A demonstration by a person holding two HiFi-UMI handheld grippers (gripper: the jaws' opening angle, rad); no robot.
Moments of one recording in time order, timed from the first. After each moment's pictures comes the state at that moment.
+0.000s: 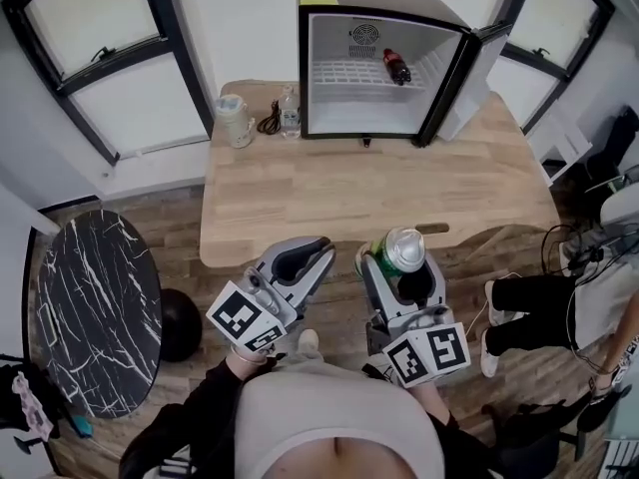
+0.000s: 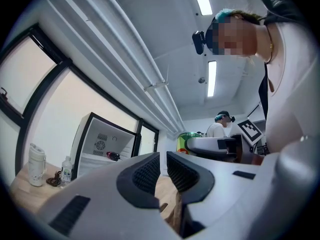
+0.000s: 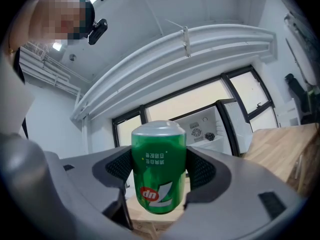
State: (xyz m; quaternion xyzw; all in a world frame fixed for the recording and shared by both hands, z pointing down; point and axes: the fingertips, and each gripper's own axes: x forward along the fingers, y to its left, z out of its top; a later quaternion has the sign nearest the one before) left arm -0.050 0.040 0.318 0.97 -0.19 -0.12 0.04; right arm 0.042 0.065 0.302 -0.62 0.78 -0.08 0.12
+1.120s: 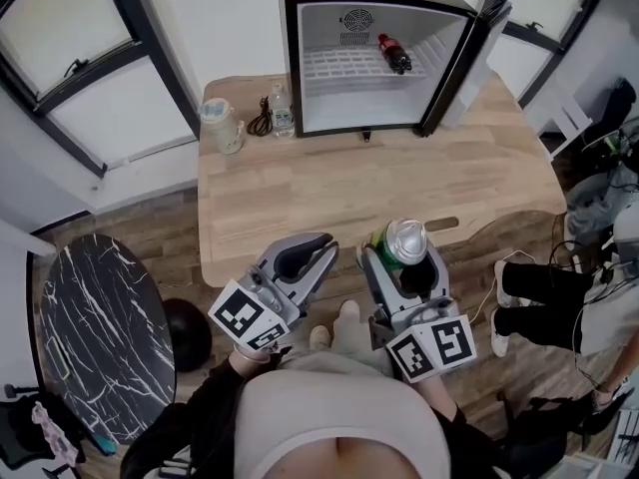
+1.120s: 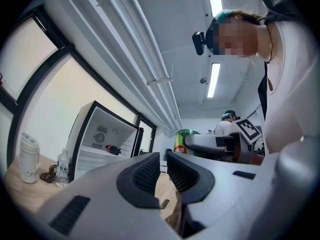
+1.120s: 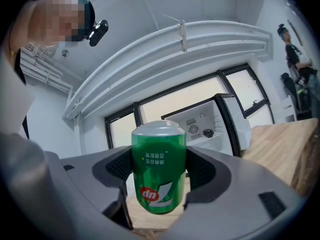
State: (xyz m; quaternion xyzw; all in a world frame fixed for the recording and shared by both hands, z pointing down) left arm -0.051 -0.022 0.336 0.98 -0.15 -0.11 0.07; right arm 0.035 0.004 0.314 -0.64 0.76 -0.09 0.11
